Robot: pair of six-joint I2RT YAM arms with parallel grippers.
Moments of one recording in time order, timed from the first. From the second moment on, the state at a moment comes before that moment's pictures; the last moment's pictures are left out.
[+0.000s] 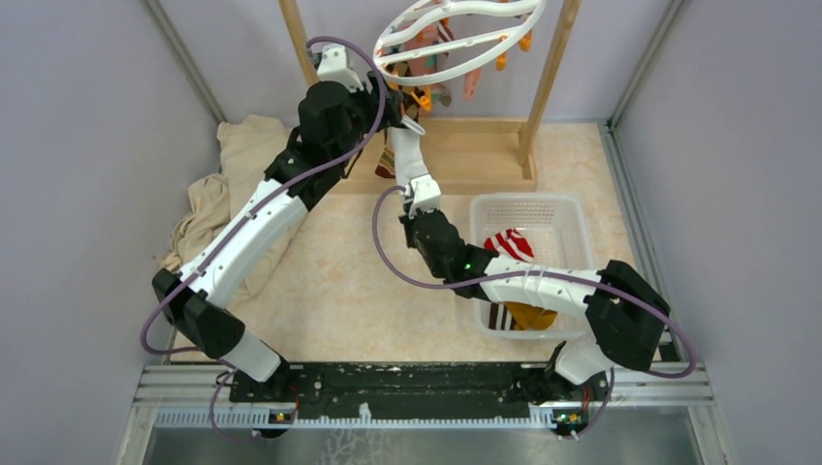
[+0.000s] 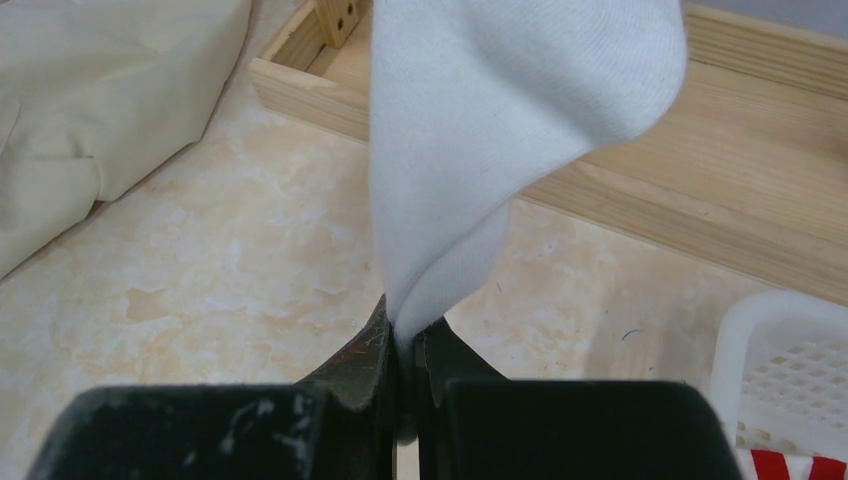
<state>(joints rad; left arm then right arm) -0.63 1.57 1.69 -0.16 -0.38 -0.39 1.00 1.47 0.91 0.30 0.59 0.16</state>
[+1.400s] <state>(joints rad) -0.66 1.62 1.74 -0.16 -0.36 -0.47 1.02 1.47 0.92 0.28 0.60 0.16</state>
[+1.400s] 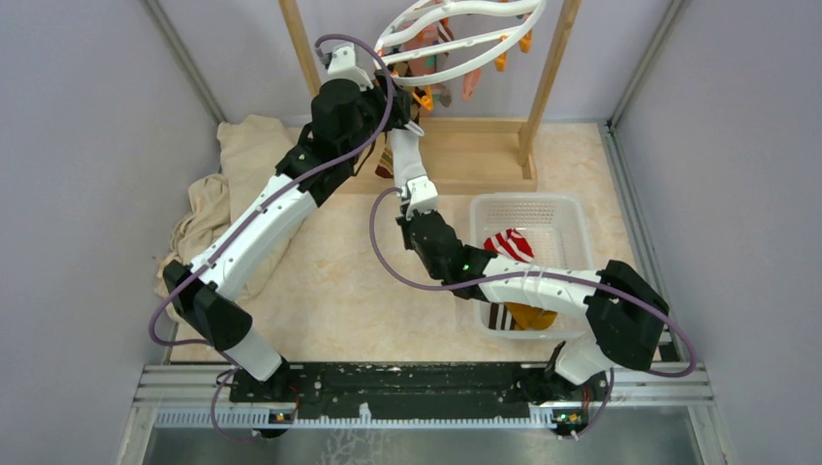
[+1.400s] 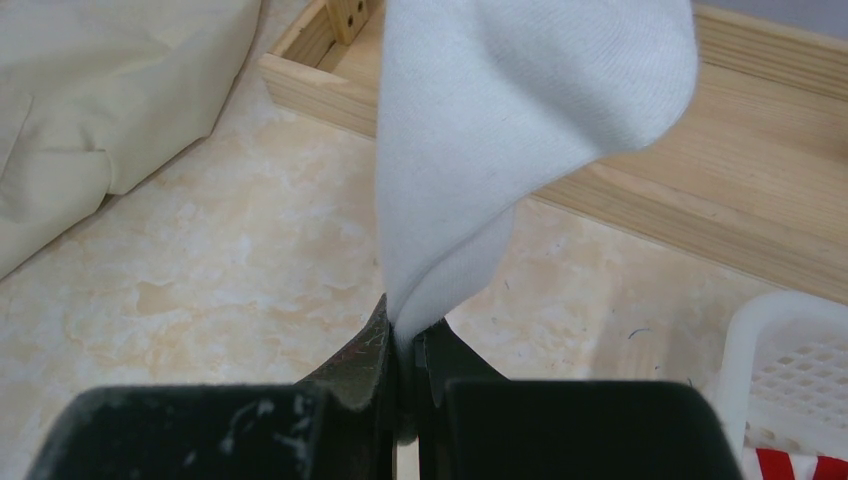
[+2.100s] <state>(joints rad) -0.66 1.61 1.71 -0.07 -0.38 -0.46 1.02 1.47 0.92 0.28 0.60 0.17</state>
